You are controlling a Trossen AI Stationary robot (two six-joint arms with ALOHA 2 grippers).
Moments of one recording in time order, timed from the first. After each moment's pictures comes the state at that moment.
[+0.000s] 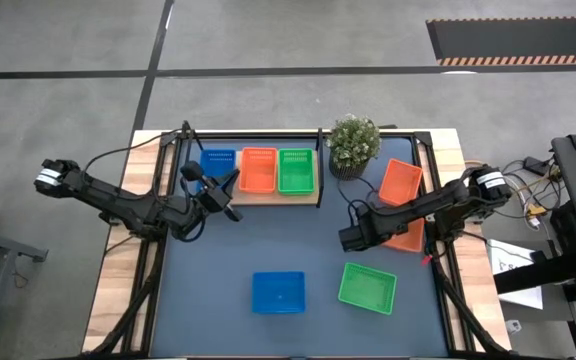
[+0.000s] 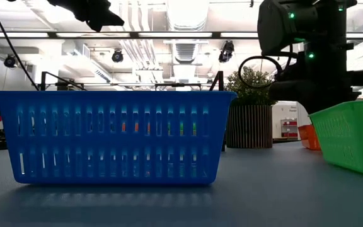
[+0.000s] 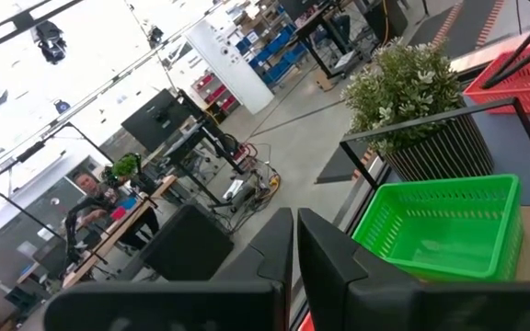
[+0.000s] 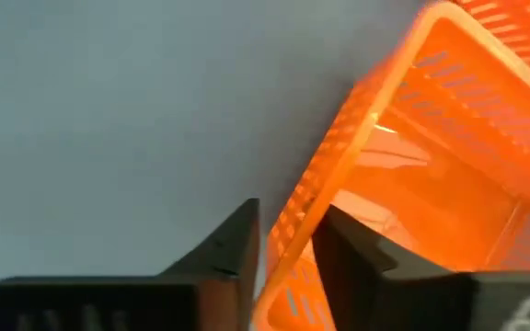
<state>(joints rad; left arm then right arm) -0.29 0.99 0.63 0.32 -1.16 0.58 0.22 1.64 0.97 -1.07 0.18 1.50</state>
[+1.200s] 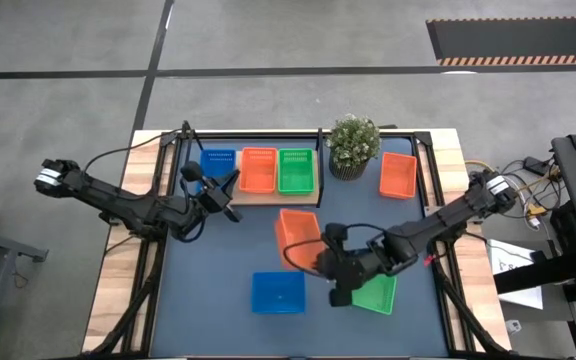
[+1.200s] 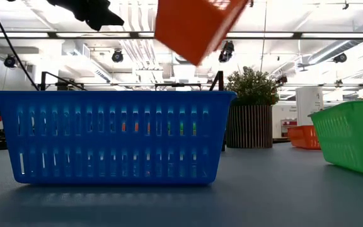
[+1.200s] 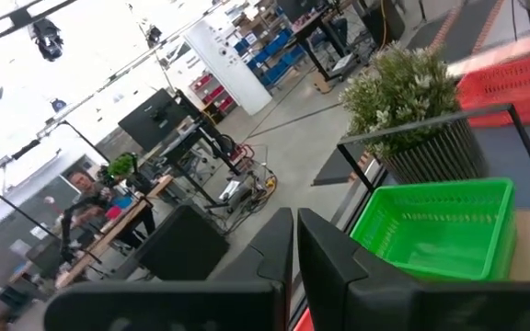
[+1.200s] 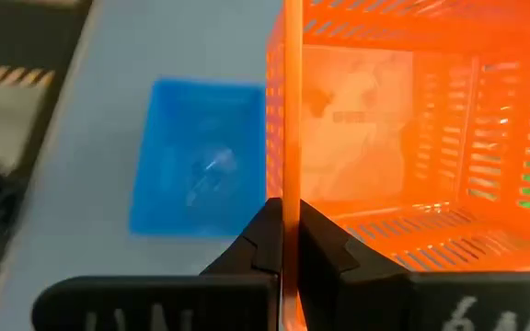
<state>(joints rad) -0.29 0.99 0.63 0.32 -1.15 0.57 0.48 1.63 1.43 -0.64 0.37 0.26</state>
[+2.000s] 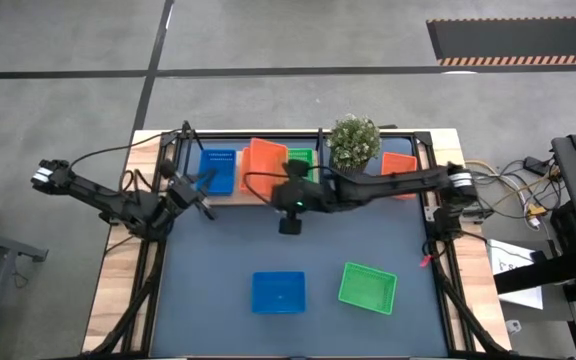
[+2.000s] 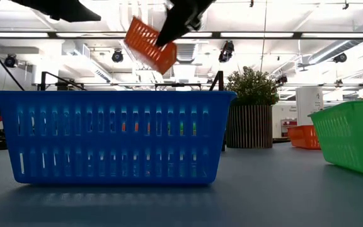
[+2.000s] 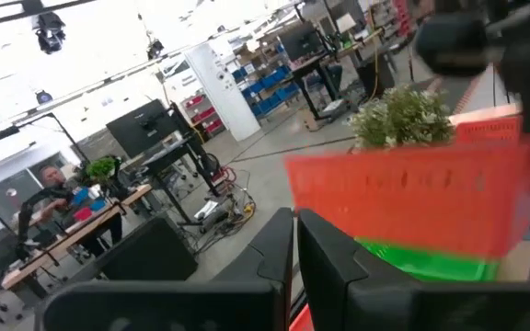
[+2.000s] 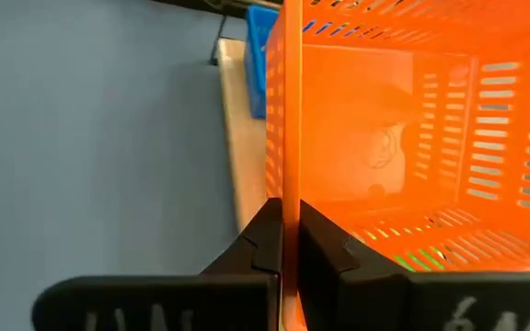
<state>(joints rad) -0.36 0.66 0.47 0.33 -1.15 0.56 0.04 1.87 1.71 -0.58 0.36 -0.14</state>
